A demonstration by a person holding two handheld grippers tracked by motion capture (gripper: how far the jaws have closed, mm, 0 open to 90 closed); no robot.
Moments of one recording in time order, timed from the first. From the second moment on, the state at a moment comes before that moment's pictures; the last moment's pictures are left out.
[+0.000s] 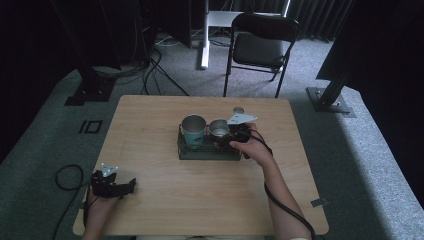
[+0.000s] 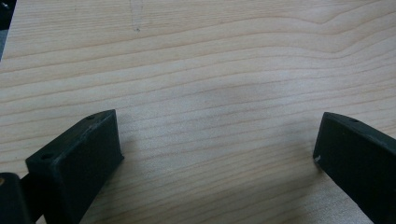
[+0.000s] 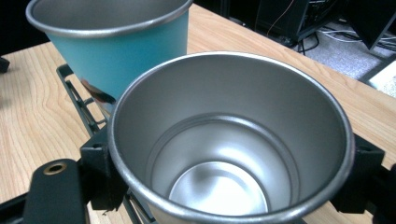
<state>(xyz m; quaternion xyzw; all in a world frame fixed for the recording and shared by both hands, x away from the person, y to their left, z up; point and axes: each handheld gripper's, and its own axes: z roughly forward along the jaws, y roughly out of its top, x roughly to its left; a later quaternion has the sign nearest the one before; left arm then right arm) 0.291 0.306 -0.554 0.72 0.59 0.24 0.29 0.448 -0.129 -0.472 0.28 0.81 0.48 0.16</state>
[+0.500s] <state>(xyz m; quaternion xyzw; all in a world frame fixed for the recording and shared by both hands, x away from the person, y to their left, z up) 0.291 0.306 -0.554 0.72 0.59 0.24 0.29 0.450 -0.126 -0.478 0.28 0.83 0.46 0.14</state>
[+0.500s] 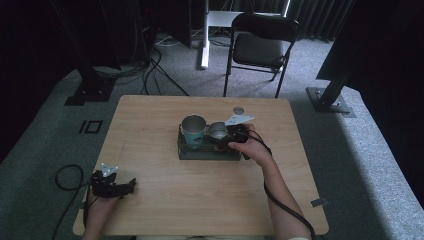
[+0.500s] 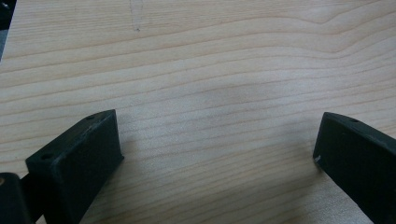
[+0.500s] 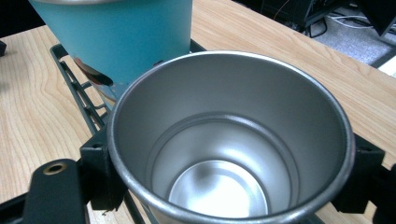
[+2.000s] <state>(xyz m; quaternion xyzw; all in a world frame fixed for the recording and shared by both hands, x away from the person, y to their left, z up) 0.291 0.306 -0.554 0.72 0.59 0.24 0.29 0.432 -0.173 -0.474 0.30 0.81 0.48 0.16</state>
